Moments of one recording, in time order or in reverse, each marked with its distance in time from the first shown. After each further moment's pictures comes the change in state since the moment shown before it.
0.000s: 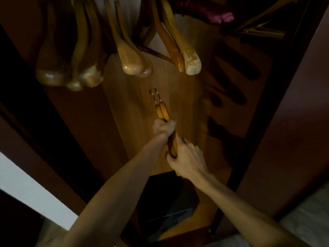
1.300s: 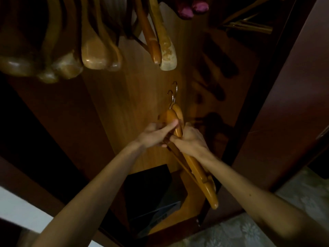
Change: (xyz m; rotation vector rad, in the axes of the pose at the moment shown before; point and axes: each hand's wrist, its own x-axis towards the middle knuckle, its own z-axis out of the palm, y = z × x) left_hand -0.031 -0.011 -0.037 0.179 -0.626 0.141; right_hand 0.032 0.033 -0.019 0.226 -0.007 0.309
